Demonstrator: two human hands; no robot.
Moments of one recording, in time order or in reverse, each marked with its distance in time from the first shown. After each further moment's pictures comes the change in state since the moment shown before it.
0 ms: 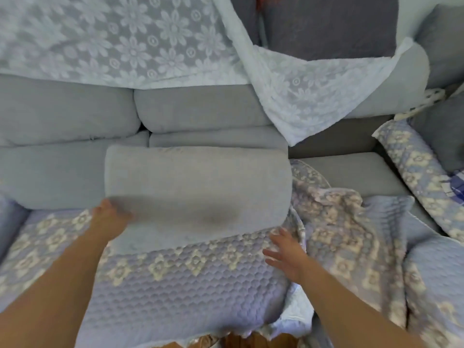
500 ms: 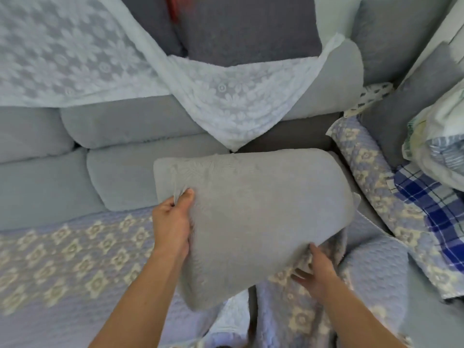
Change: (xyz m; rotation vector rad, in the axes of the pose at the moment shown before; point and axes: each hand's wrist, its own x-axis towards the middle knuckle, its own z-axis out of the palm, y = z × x) left_hand -0.253 0.320 0.248 -1.113 -0.045 0.139; right_hand -0.008 -0.051 -0.315 0.378 0.342 0.011
